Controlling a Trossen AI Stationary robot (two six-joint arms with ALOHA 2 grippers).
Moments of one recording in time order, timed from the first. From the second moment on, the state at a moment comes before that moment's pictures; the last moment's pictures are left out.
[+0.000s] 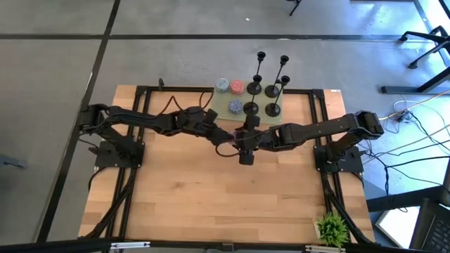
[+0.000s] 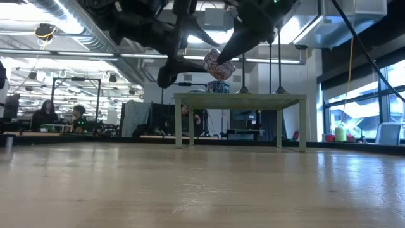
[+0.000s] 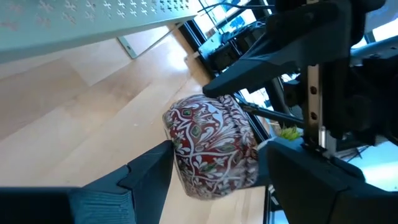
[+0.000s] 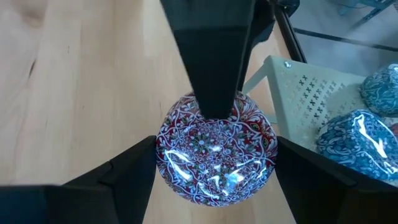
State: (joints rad) left arm 0.17 1.49 0.84 0.31 0.18 -0.91; right arm 0.13 1.58 1.19 -0.41 0.44 -0.05
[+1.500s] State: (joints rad) left arm 0.20 1.50 0.84 0.34 0.16 -0.82; right arm 0.22 1.53 1.22 -0.51 0.62 0.01
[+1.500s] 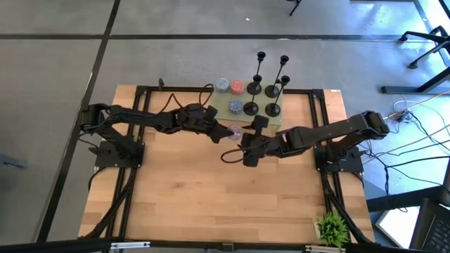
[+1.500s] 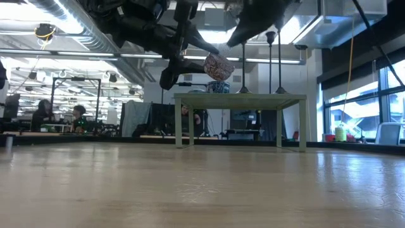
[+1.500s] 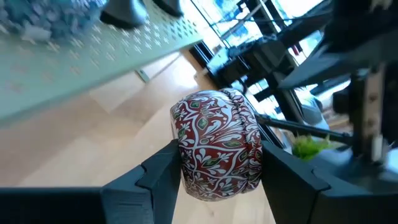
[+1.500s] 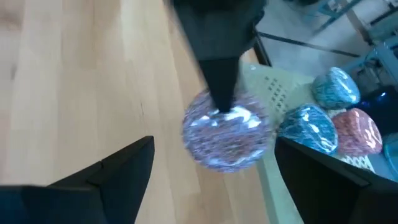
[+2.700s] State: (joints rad) left arm 0.49 1.42 0.84 0.12 0.26 -0.63; right arm 0.25 1.52 1.34 -0.73 0.62 0.22
